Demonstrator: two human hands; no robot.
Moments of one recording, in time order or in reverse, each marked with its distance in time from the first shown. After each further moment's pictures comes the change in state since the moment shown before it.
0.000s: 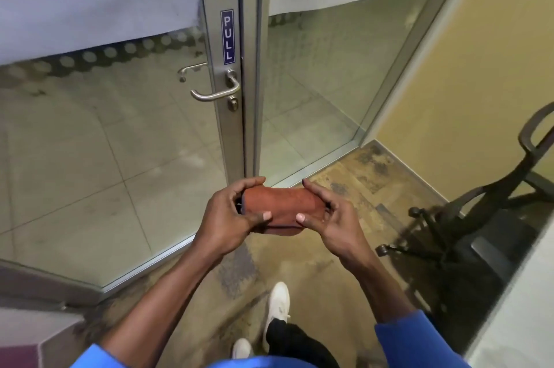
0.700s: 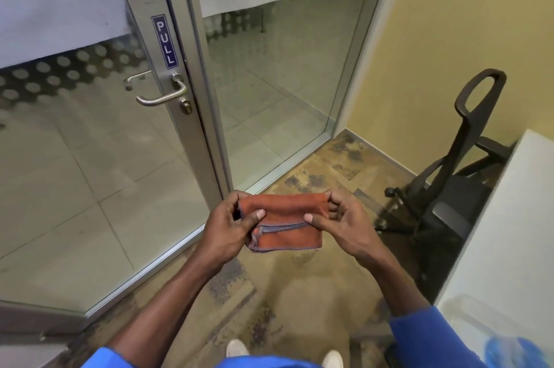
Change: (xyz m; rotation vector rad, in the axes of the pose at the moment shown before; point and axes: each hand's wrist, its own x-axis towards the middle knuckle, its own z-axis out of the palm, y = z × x) left_hand -0.037 -0.007 0.088 -0.038 -0.118 0.050; right_hand -0.077 0.010 -0.104 -0.027 0.039 -0.020
